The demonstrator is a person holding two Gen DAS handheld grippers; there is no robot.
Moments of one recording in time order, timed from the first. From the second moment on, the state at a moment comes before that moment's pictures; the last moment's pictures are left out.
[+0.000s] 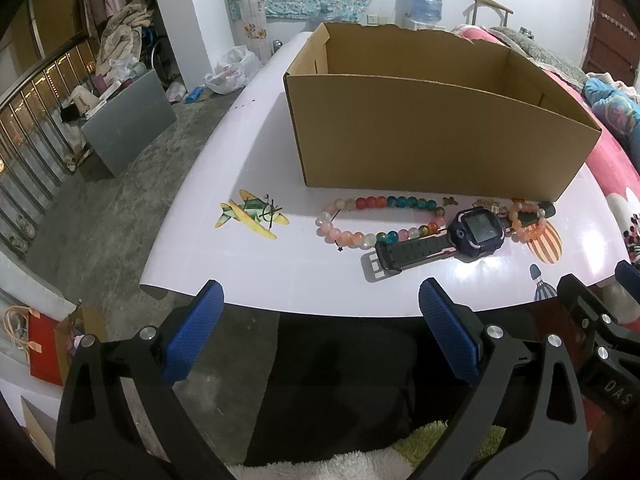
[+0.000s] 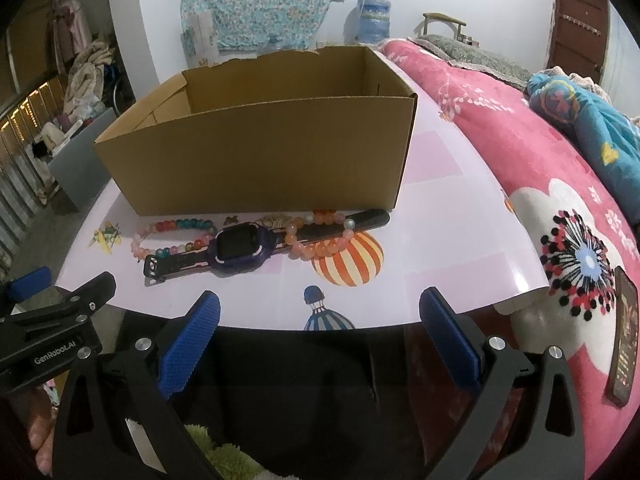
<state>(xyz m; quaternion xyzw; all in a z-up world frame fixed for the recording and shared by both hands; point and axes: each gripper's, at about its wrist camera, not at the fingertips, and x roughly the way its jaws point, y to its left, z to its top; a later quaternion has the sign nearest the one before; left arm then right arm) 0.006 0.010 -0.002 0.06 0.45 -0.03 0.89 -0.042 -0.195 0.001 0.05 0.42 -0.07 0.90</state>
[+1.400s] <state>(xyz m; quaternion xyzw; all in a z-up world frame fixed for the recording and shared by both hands) 0.006 0.030 -0.027 0.06 0.47 -0.04 0.88 -0.045 -0.187 0.001 0.01 0.40 -0.06 0.92</state>
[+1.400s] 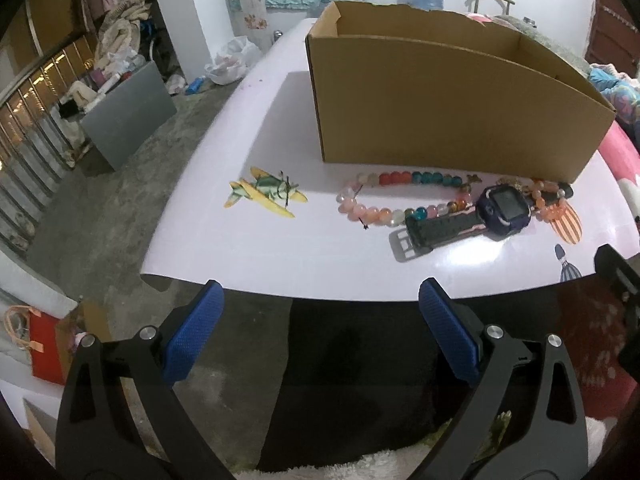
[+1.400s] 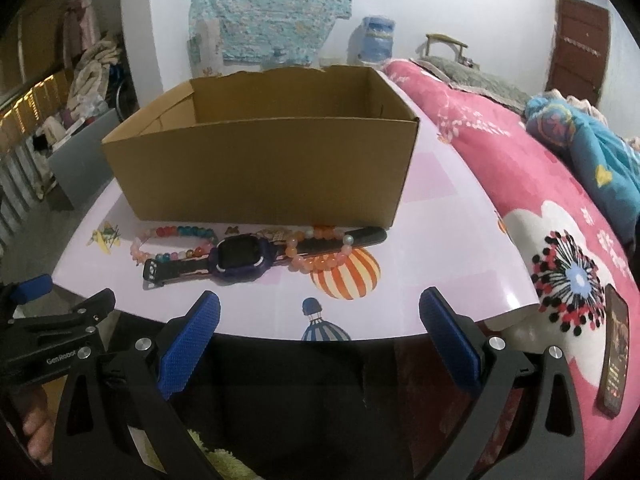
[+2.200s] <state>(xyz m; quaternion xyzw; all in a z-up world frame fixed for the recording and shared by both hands) 0.006 0.045 -0.014 -0.01 0.39 -0.21 0.90 0.017 -0.171 0.003 -0.06 0.44 0.19 0.88</state>
